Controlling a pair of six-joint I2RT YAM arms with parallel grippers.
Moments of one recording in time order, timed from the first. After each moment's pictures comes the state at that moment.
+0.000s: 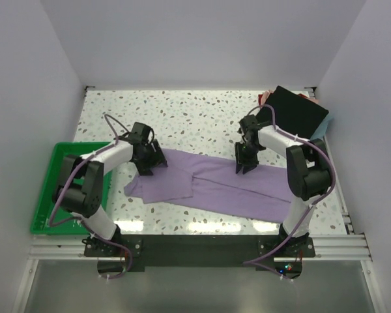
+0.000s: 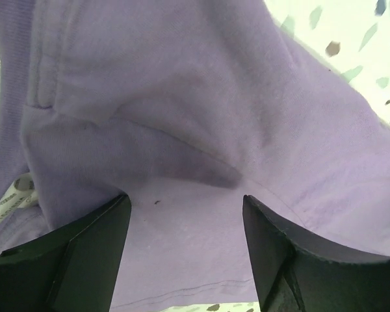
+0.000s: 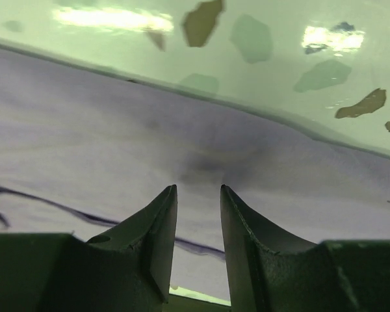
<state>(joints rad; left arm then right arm) -0.28 1.64 0.93 -0.48 0.11 -0.77 0.33 1.86 1.25 -0.79 -0.13 0.33</state>
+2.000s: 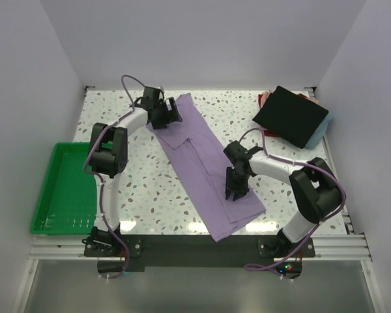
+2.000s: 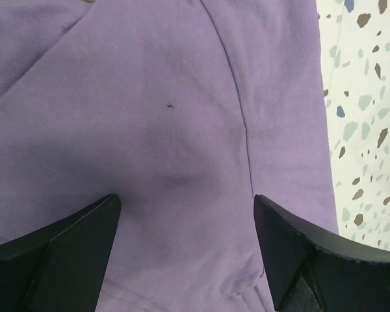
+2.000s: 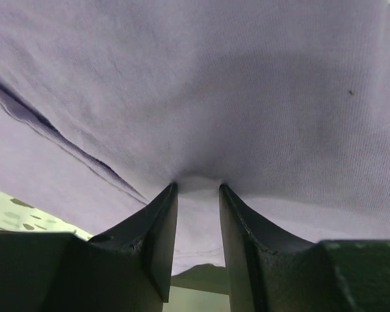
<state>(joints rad) -0.23 2.24 1.69 -0.31 0.21 -0.55 0.58 1.65 0.92 -0.73 -0.12 0.71</state>
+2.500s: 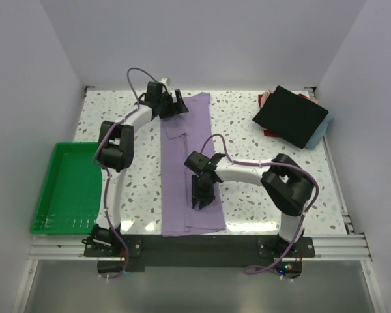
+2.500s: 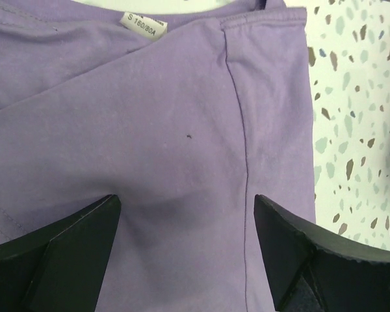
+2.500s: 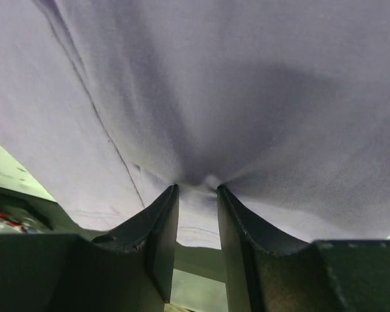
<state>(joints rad) -0.23 2.41 1.89 -0.18 0.29 -0.46 0.92 1.85 1.14 -0.67 -0.18 0.96</state>
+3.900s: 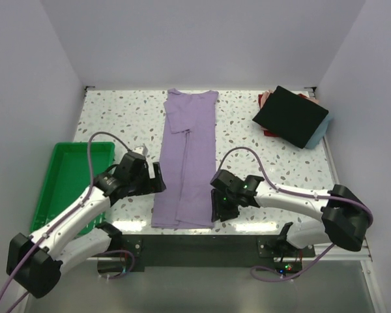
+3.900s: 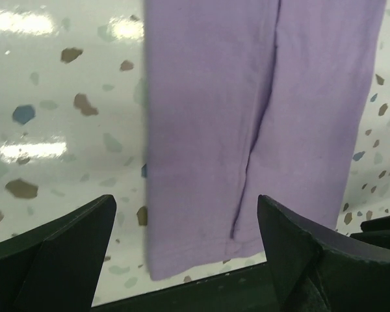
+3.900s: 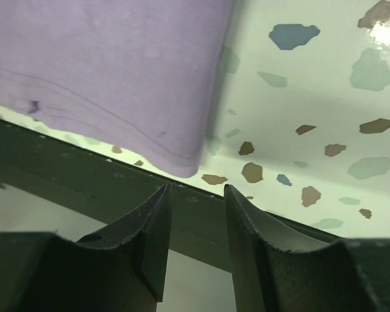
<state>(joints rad) -0.53 0.99 0.67 -0.62 -0.01 -0.63 1.00 1.35 0.75 -0.63 -0.10 0.92</state>
